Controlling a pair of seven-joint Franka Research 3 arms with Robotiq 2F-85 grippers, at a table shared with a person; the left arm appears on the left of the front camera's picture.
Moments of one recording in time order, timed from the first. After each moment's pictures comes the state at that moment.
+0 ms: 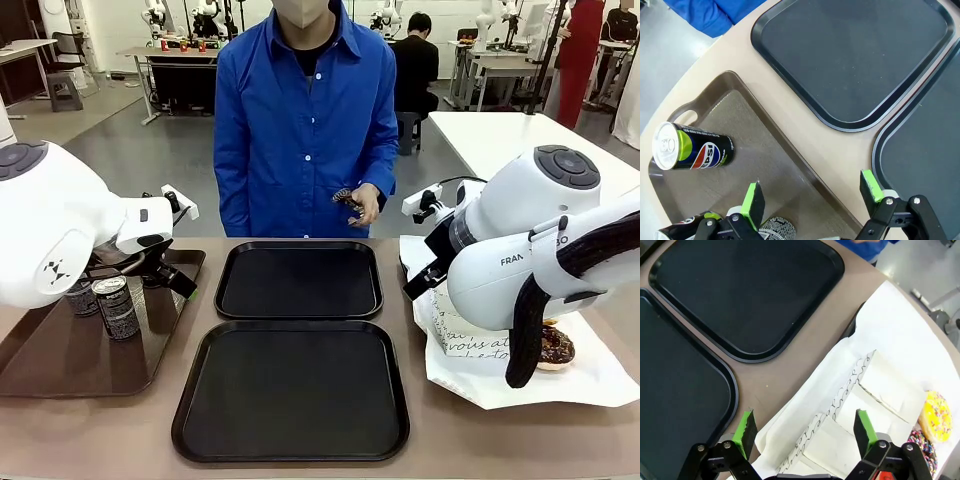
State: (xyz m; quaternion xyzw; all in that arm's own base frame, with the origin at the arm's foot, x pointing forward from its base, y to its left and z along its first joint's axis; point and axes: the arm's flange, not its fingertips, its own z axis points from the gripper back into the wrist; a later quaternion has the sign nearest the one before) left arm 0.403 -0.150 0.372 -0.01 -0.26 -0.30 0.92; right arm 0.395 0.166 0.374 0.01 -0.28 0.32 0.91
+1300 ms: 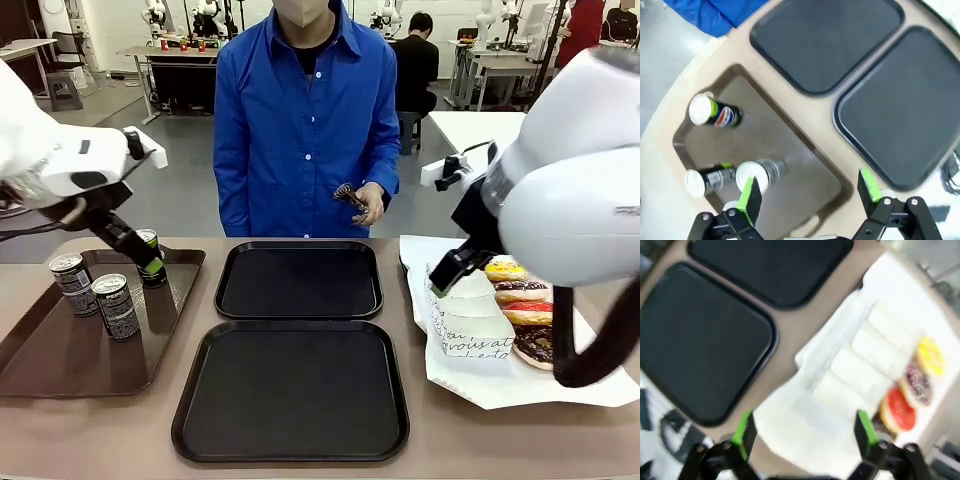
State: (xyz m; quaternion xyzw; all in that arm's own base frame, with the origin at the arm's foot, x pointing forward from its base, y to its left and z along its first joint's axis) left arm 0.324 -0.139 0.500 -0.01 -0.23 -0.34 0.91; right arm 0.311 0.160 0.479 0.00 -0.19 0.31 0.93
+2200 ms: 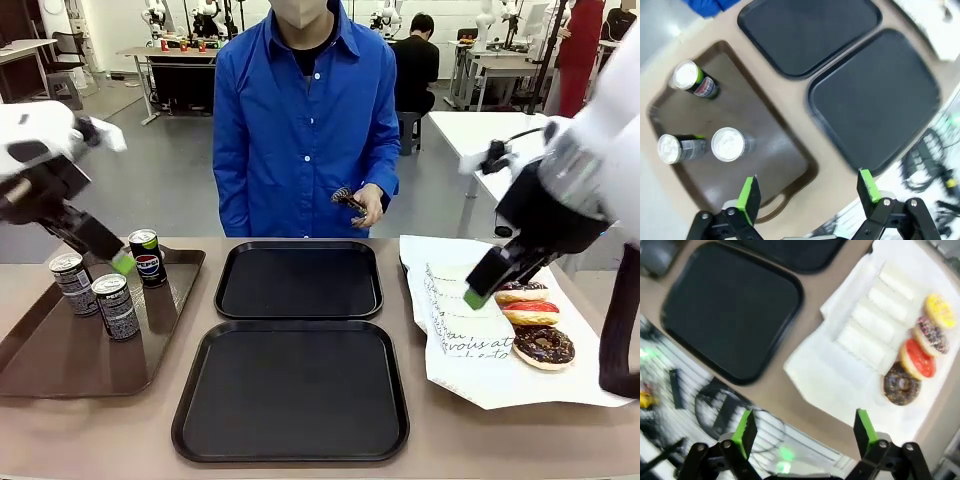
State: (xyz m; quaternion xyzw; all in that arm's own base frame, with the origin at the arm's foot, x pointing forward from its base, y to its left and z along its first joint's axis) left arm 0.307 -0.098 0.523 -0.13 -0.20 -0.27 0.93; right arm 0.263 0.124 0.521 0.09 -0.15 0.25 0.95
